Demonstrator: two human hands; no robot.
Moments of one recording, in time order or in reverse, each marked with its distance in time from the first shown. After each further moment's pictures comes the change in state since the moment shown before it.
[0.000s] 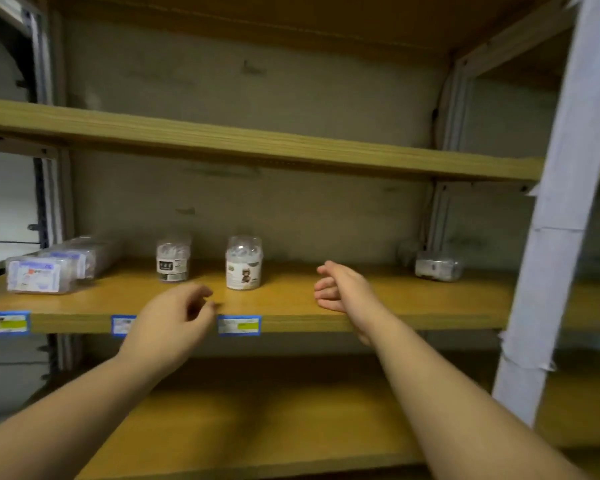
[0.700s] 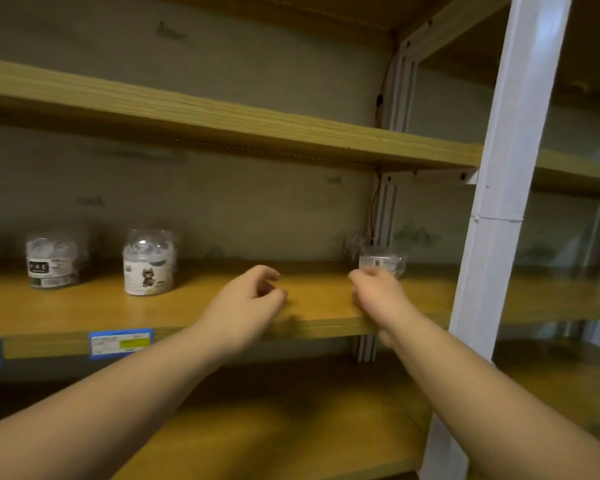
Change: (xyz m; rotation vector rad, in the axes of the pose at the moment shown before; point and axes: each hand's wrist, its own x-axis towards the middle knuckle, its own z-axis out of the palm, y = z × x) left_hand 0.036 0.169 0.105 -0.434 -0.342 0.029; right_hand 0.007 0.016 -0.125 -0.001 0.361 0.147
